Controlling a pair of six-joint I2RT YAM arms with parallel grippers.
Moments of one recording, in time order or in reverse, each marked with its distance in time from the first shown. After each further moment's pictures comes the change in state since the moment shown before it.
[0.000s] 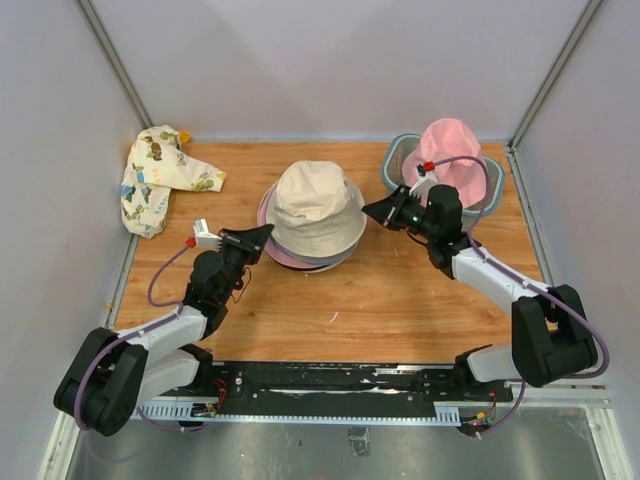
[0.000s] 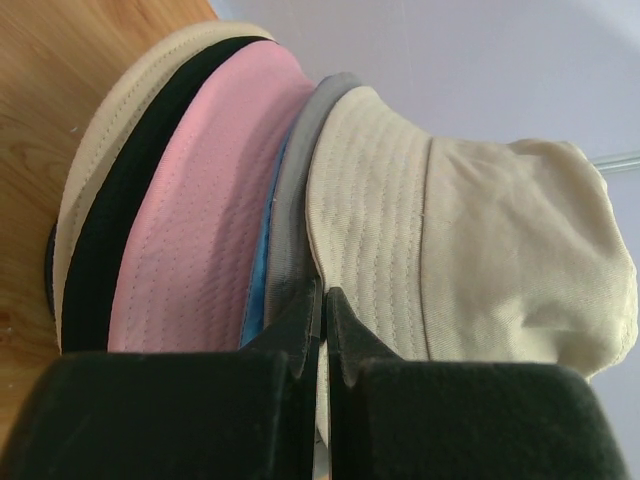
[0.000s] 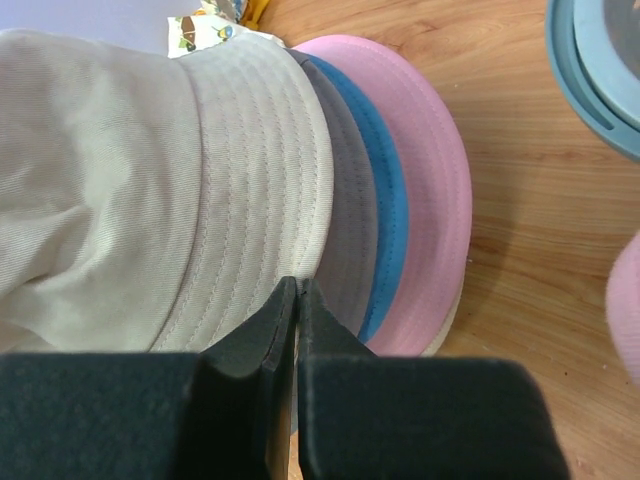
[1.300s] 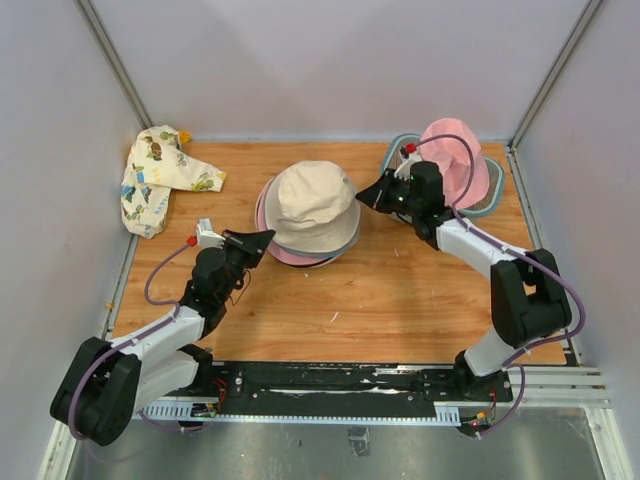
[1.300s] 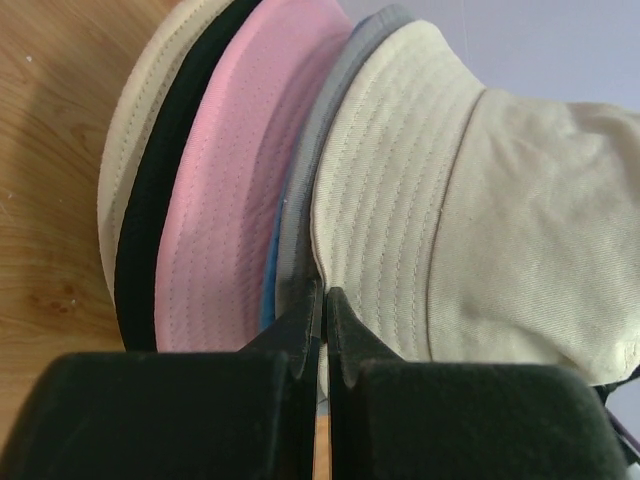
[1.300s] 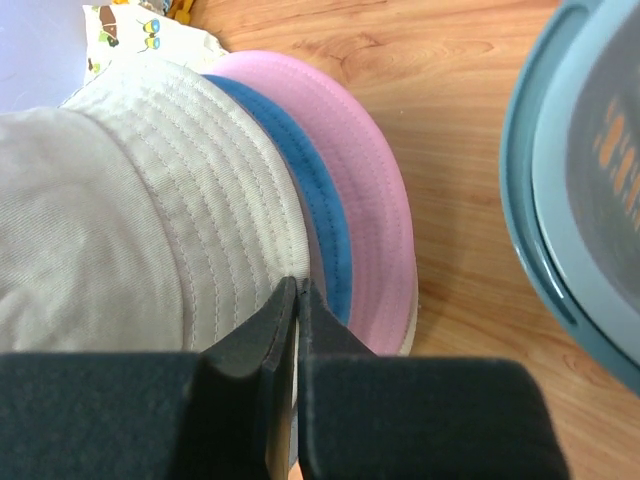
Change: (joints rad) left arm 0.000 -0.054 0.041 -0.213 0.011 0.077; right arm 0.007 0.211 0.226 -0.135 0.058 -0.111
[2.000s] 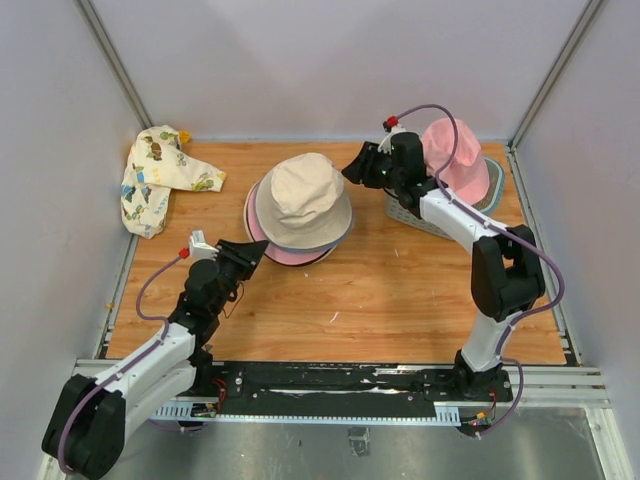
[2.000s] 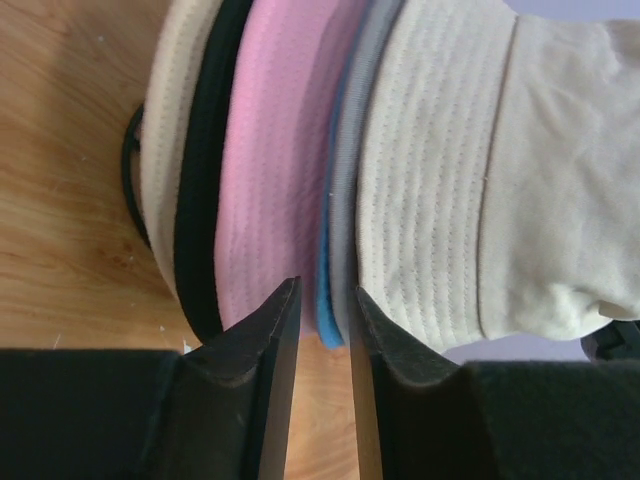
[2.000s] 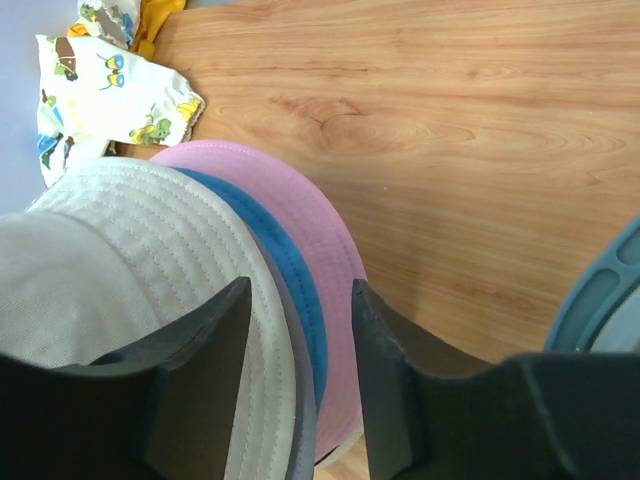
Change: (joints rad) left arm 0.000 -0.201 -0.069 -0.148 -0.004 0.006; right arm 0.043 0.229 0.388 -0.194 0.076 -0.071
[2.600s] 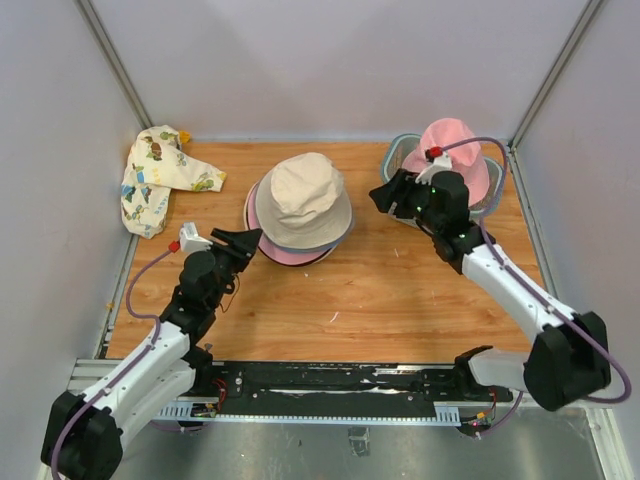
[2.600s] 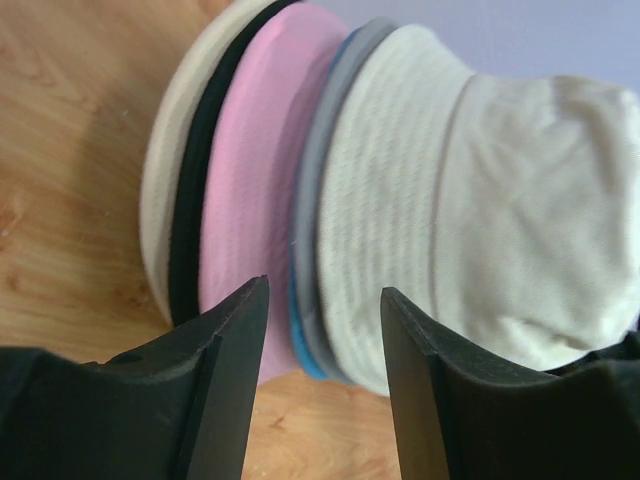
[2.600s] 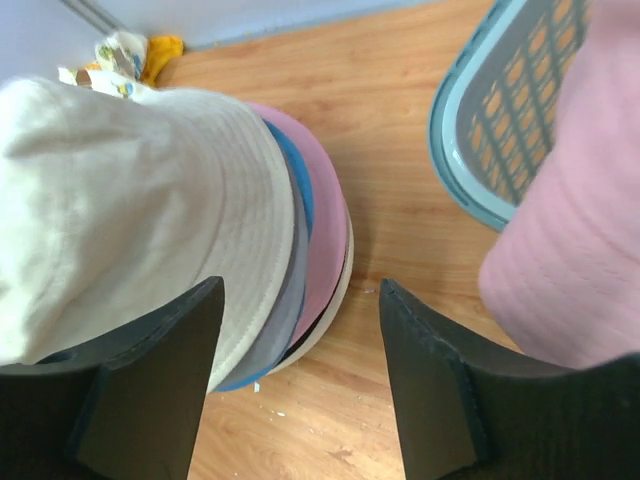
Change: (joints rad) left arm 0.000 -0.100 0.088 -0.215 -0.104 0.074; right arm 0.000 -0.516 -0.448 0.017 0.151 -0.013
